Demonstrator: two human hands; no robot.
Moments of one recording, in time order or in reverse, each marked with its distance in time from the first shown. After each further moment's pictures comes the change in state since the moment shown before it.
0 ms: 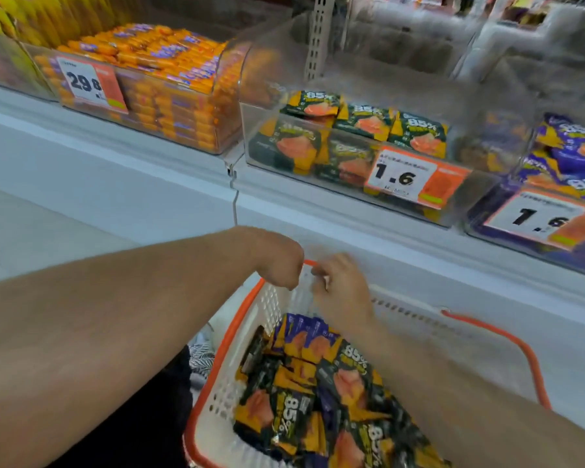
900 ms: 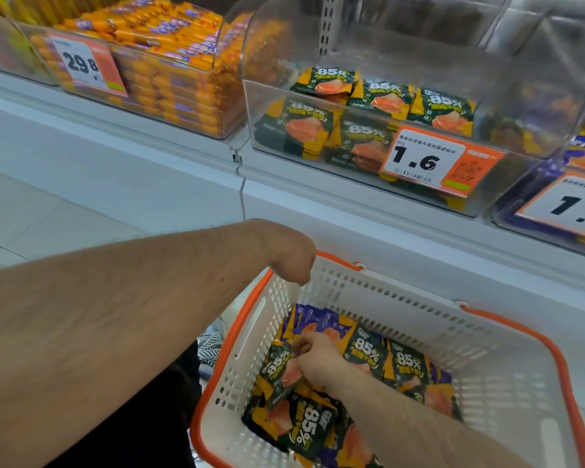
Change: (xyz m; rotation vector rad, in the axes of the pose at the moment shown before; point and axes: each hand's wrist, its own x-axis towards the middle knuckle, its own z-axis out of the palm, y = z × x) left_hand 0.013 0.005 0.005 0.017 -0.042 -0.016; right_hand -0.087 0.009 0.062 0.296 -0.839 0.936
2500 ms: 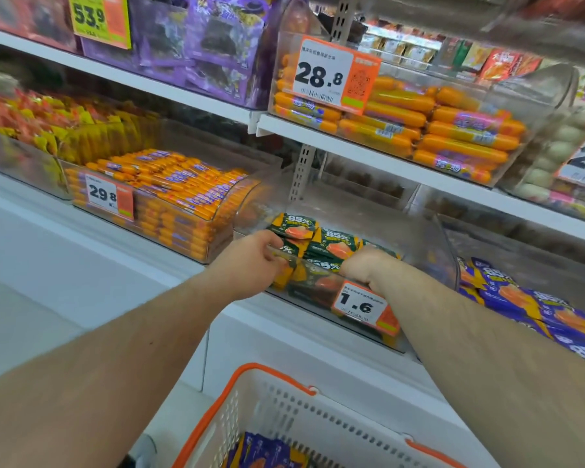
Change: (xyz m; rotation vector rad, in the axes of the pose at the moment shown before) left_hand -0.055 -0.045 -0.085 -0.903 0.966 0.002; right_hand -0.112 -0.259 -0.238 -0.333 0.620 -0.043
